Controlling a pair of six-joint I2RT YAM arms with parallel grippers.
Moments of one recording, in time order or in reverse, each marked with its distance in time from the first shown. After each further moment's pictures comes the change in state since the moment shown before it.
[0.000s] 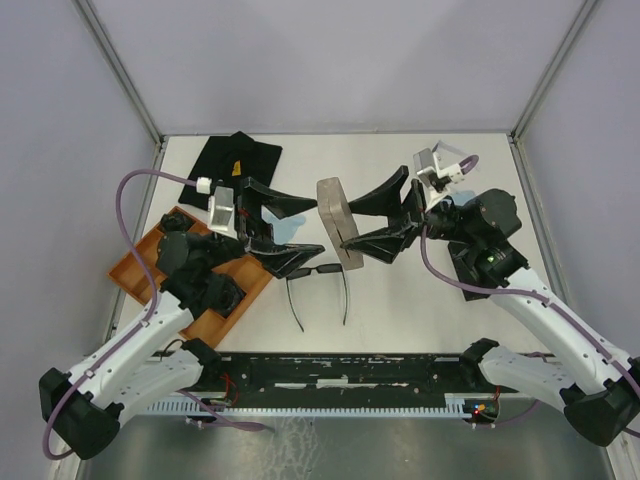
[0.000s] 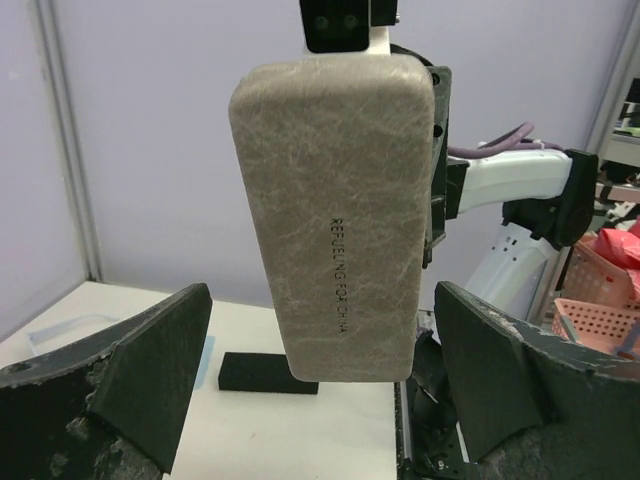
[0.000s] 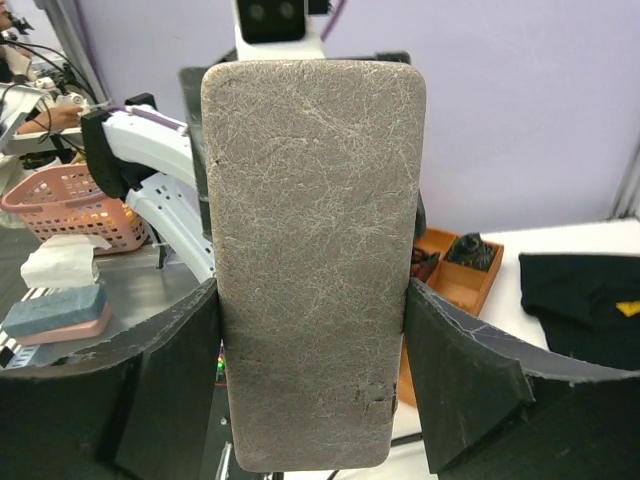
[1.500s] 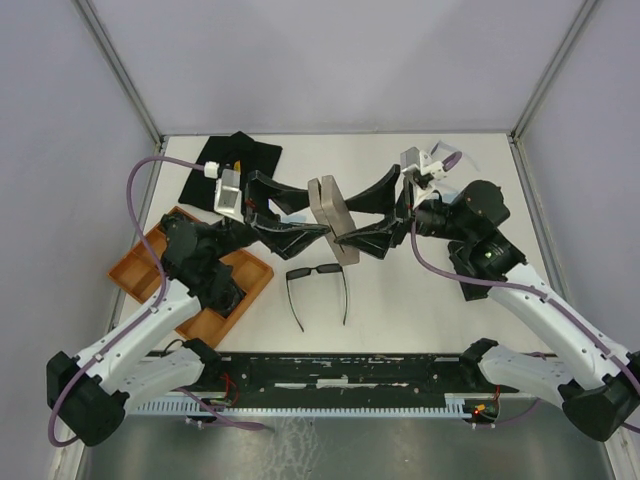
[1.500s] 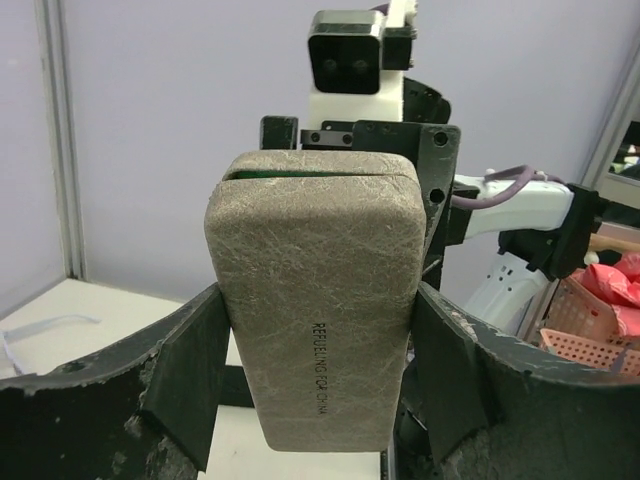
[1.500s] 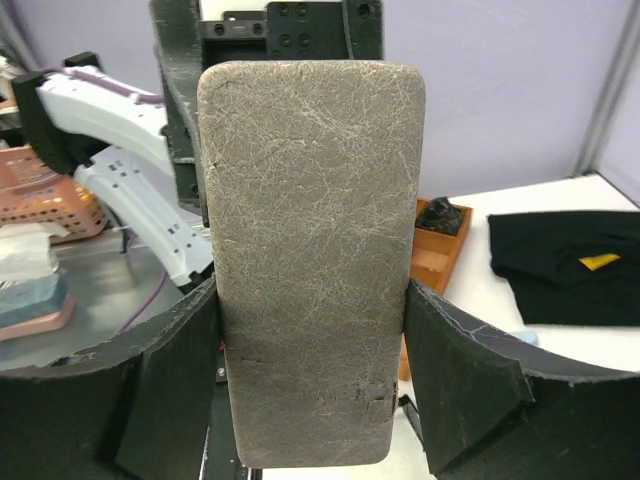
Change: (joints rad) left arm -0.005 0.113 0.051 0.105 0.004 -0.093; right arm 0.010 0.037 0.034 -0.098 0.029 -0.104
